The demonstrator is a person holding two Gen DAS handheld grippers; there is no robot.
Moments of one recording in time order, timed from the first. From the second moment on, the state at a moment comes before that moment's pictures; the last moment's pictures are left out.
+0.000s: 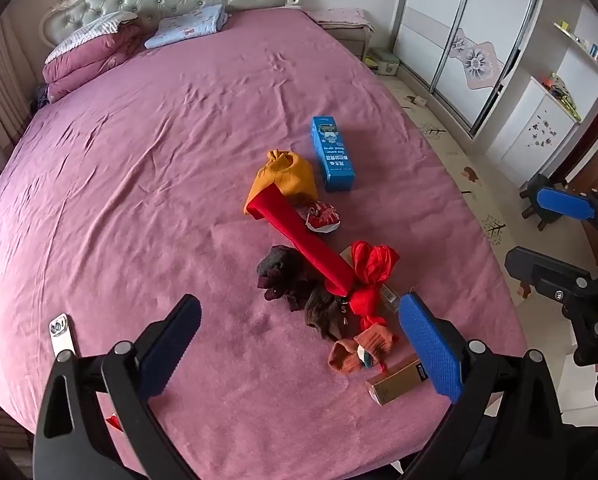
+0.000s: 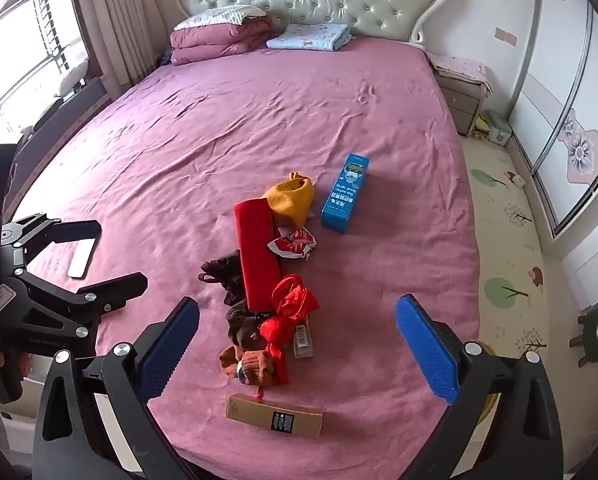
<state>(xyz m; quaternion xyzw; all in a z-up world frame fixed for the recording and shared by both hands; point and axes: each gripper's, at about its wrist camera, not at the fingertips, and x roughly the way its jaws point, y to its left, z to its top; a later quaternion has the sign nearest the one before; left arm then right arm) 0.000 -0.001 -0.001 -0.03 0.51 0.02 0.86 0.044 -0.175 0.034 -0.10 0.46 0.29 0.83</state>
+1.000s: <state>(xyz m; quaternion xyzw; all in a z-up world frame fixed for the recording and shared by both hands) -0.001 -0.026 0.003 -0.04 0.50 0.03 0.86 0.052 -0.193 0.039 -0.10 0.46 0.31 0.83</state>
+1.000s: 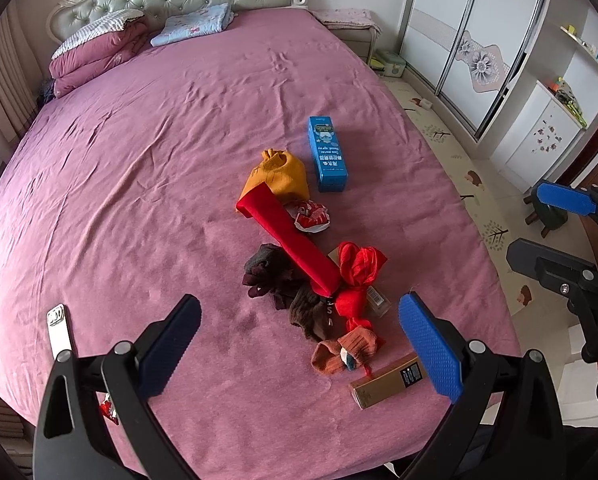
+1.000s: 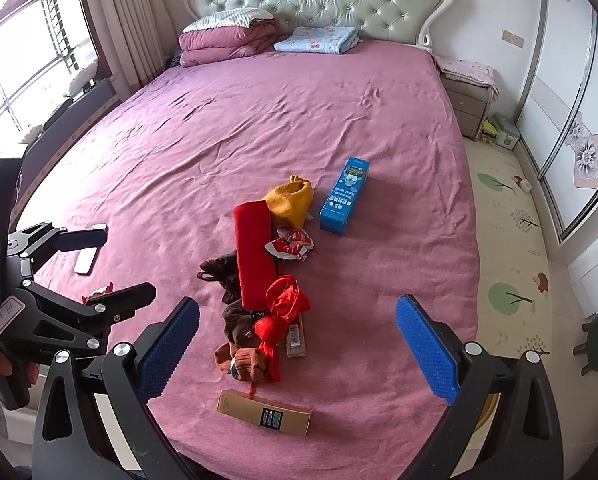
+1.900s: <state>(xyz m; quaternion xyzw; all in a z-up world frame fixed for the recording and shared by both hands) -0.024 -0.022 -0.010 -0.08 0.53 0.06 0.84 0.042 -0.180 0.030 -0.11 0.46 0.36 0.81</state>
